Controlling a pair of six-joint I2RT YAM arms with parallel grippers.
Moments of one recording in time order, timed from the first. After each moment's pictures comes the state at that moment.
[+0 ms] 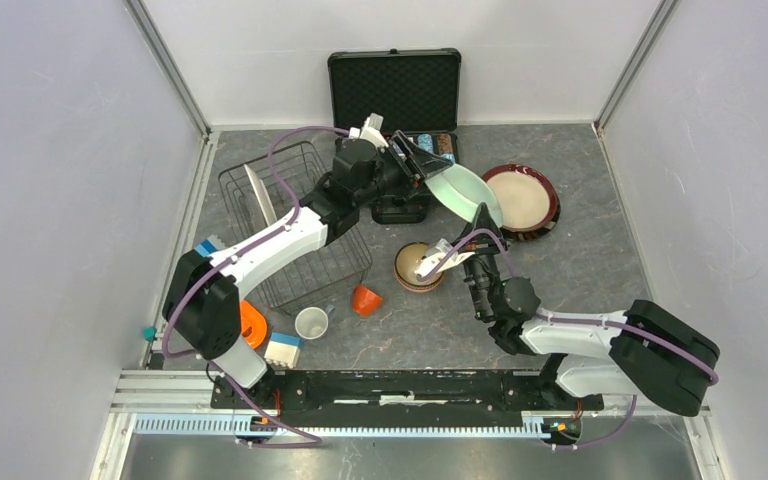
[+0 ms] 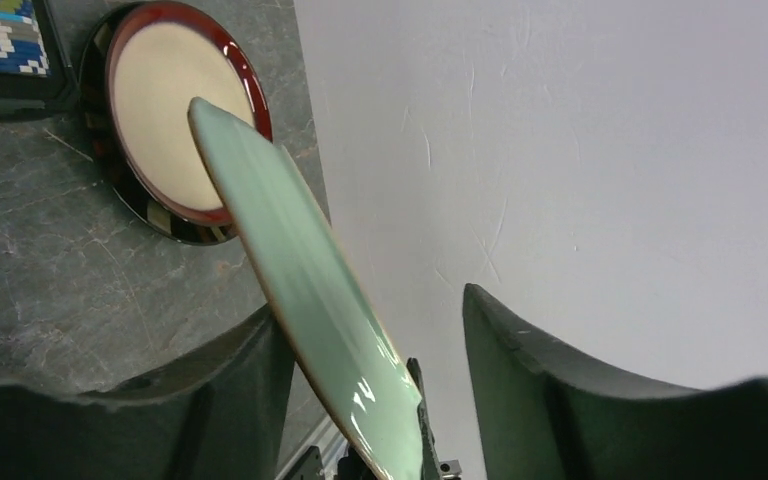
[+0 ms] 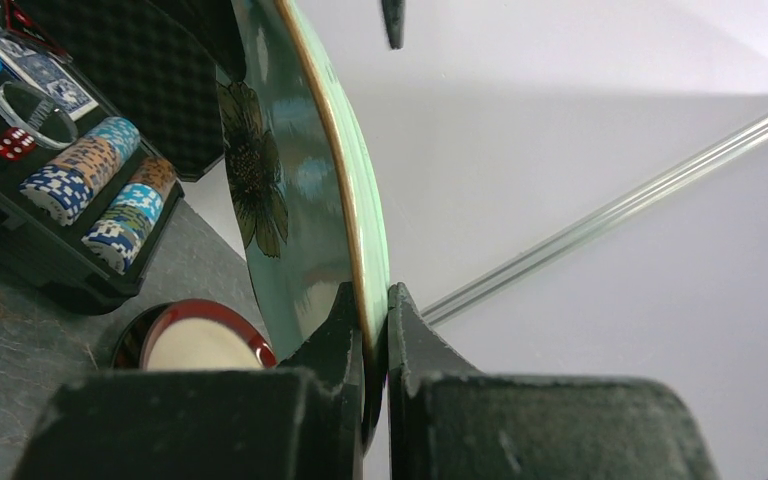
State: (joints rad) left arm -0.68 1.61 1.28 0.19 0.19 -1.19; right arm 0.94 1.24 0.30 1.36 0.66 -1.35
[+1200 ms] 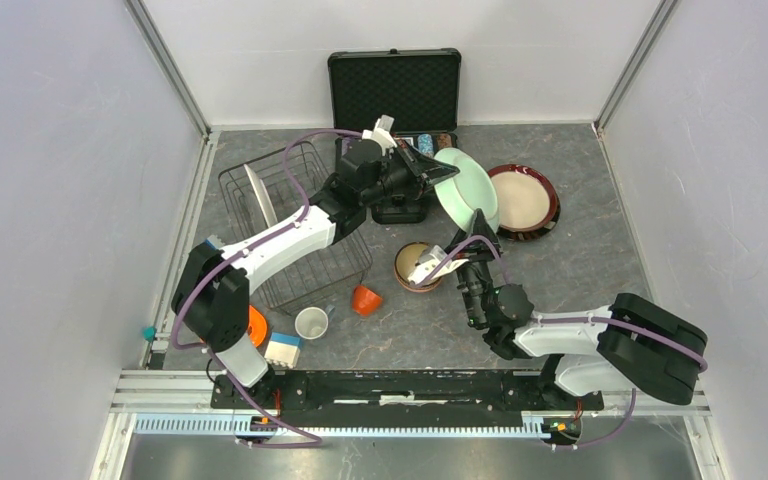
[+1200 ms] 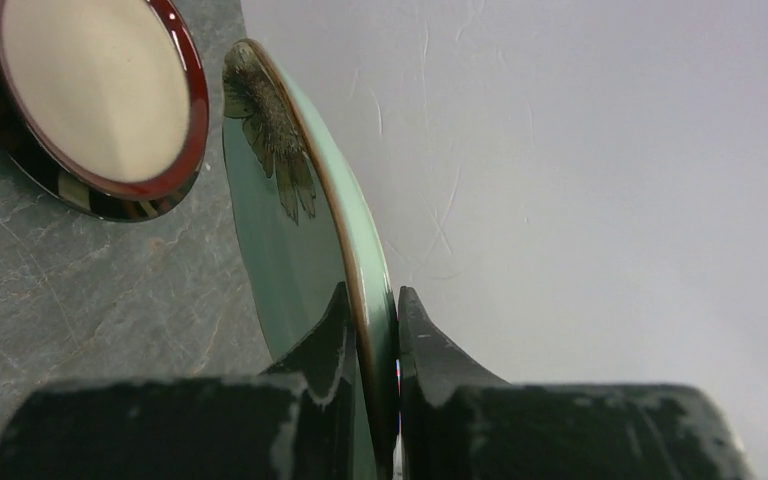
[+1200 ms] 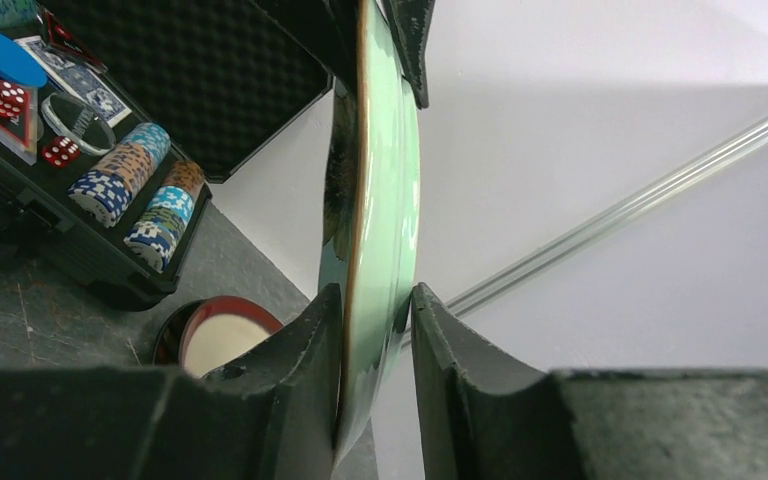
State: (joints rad) left arm -0.69 1.66 1.29 0.27 0.28 -1.30; right arm 1.02 1.31 0.30 1.46 0.74 -1.36
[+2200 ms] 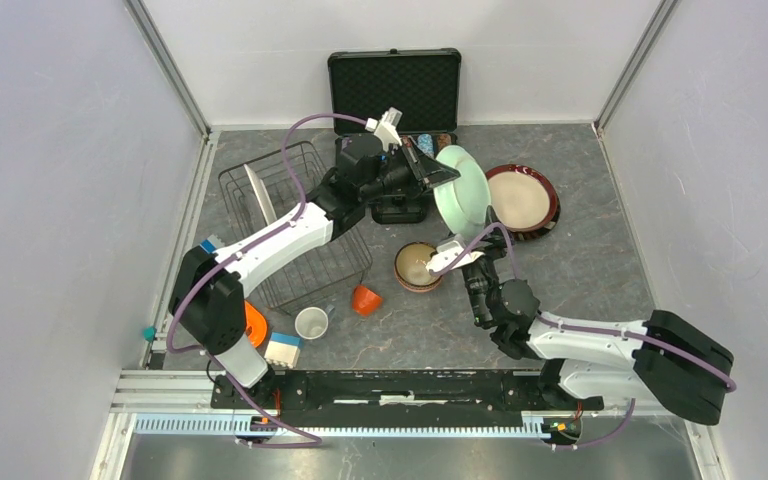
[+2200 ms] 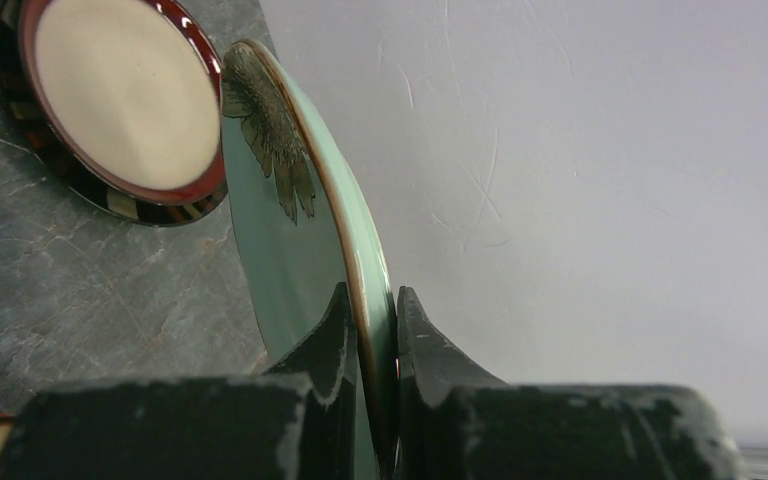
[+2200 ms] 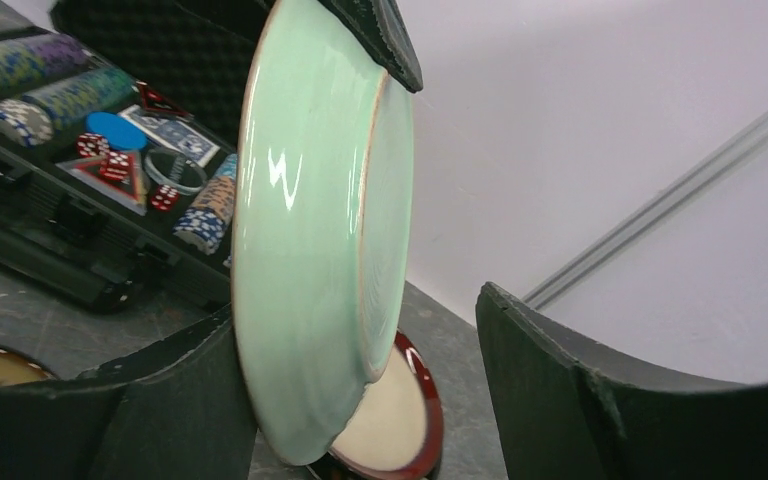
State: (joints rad) left arm -0.69 1.65 1.34 0.18 0.32 -1.09; right arm 1.02 1.16 0.32 1.23 0.77 -1.01
